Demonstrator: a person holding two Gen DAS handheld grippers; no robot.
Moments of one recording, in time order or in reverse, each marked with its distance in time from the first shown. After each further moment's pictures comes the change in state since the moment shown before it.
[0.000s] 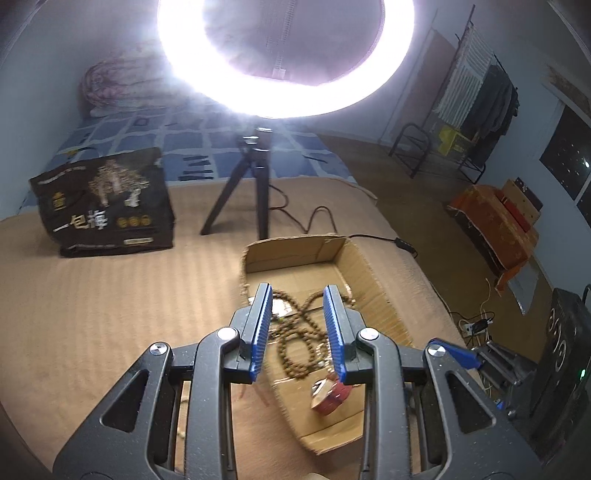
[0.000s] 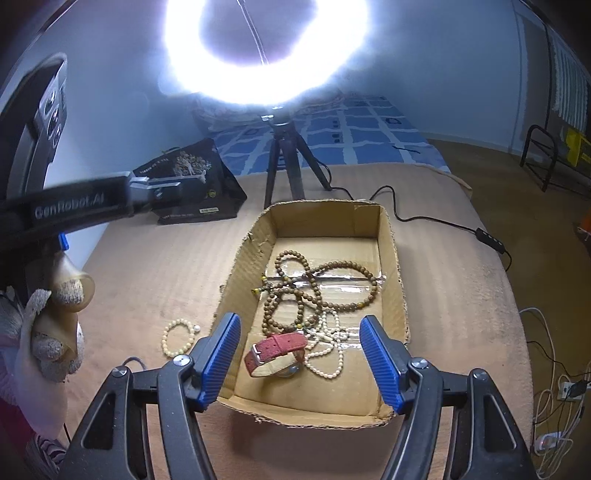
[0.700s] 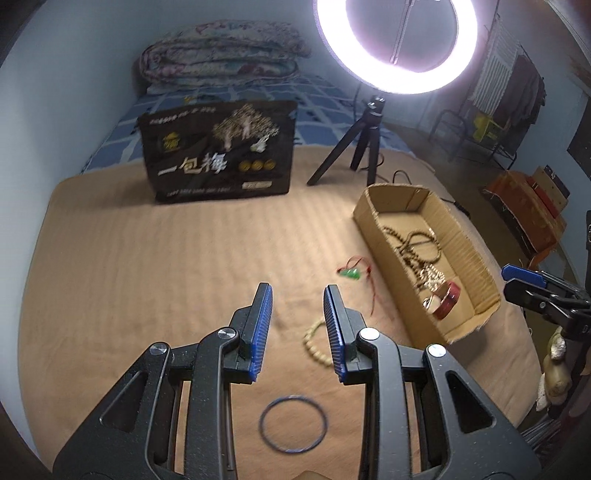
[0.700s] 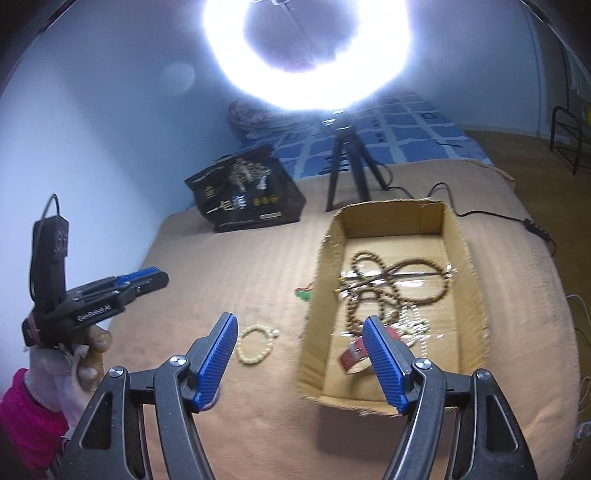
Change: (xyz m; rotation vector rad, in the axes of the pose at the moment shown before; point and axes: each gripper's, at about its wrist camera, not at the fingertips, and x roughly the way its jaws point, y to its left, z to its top) left arm -0.062 0.128 -0.071 -0.006 0.062 0.127; right arm -0.007 0.055 -0.005 0.046 -0.005 0.179
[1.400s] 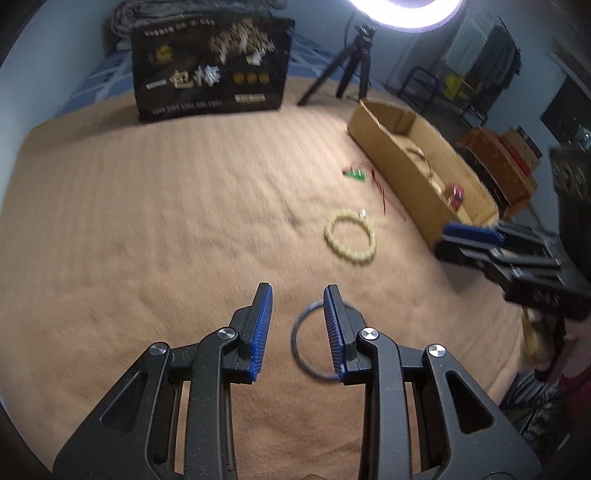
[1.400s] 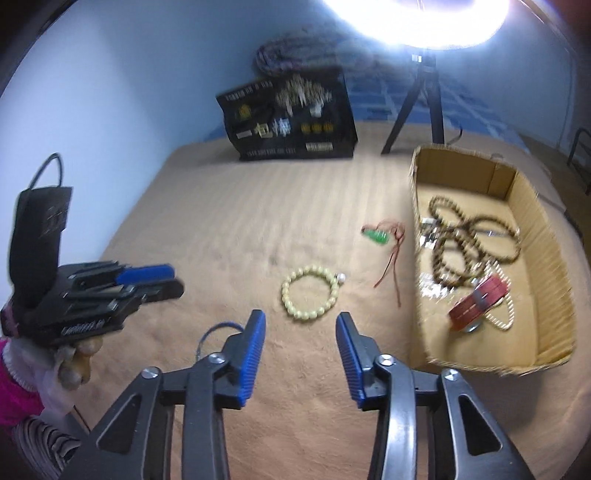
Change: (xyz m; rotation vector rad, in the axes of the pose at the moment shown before) left arm 0.023 0.047 -0.080 0.082 0.166 -0.147; right arm 0.086 0.081 -0.052 -0.101 0.161 -0.075
